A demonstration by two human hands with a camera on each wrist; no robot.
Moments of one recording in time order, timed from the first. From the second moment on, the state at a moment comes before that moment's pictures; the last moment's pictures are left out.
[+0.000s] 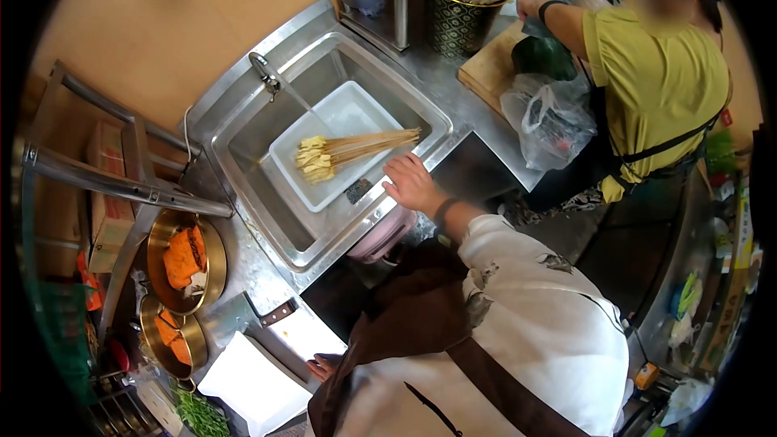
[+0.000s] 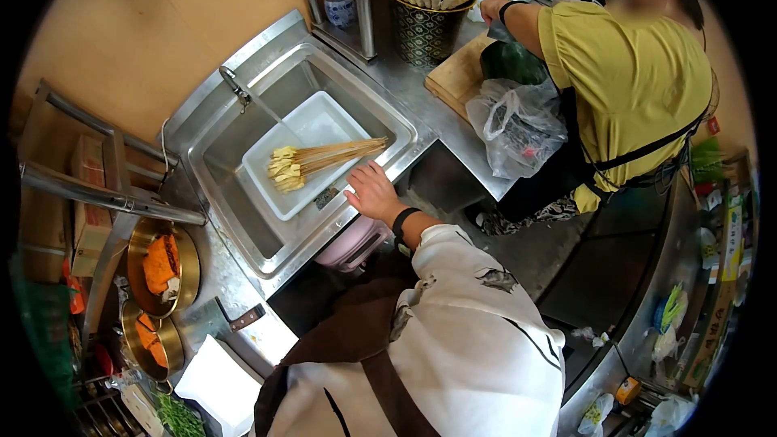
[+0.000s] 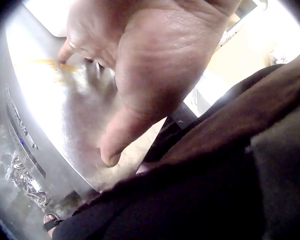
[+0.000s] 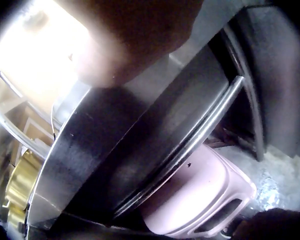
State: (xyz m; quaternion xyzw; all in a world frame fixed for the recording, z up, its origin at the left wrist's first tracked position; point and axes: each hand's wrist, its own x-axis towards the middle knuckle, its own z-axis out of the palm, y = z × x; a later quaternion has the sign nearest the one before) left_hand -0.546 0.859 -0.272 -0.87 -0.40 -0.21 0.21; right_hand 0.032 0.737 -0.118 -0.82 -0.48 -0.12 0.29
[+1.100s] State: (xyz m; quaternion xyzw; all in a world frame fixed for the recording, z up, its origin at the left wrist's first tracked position) left_hand -0.461 0.801 -0.097 -0.77 -0.61 0.17 -0.10; right_hand 0.030 0.750 -0.117 -0.83 -0.50 -0.11 0.24
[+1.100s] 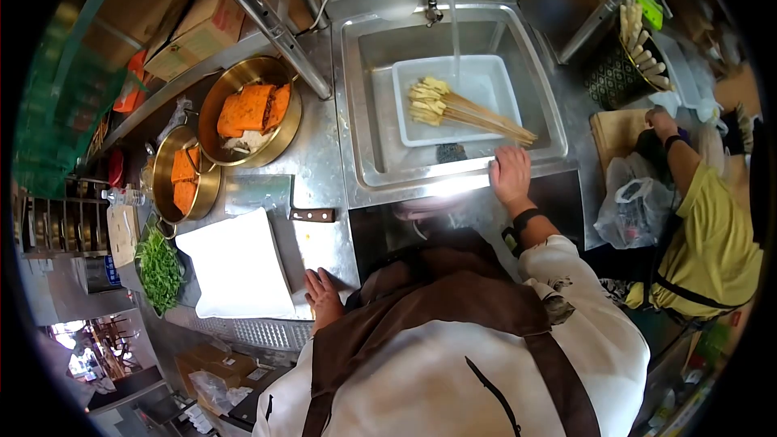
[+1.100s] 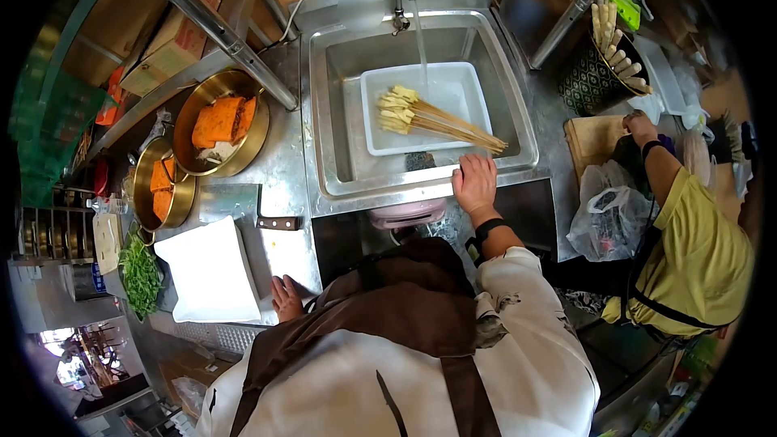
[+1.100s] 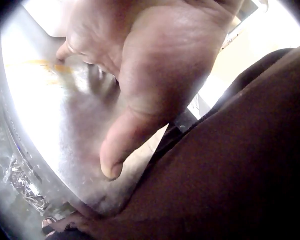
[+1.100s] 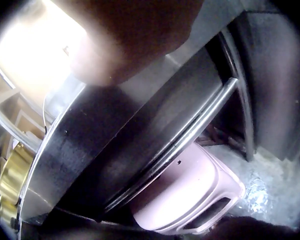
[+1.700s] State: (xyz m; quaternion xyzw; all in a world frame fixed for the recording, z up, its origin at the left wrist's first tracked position) left_hand -0.451 0.809 -0.081 -0.73 -0.63 0.18 -0.18; right_hand 0.029 0.750 -0.114 -0.83 -0.50 -0.09 0.23
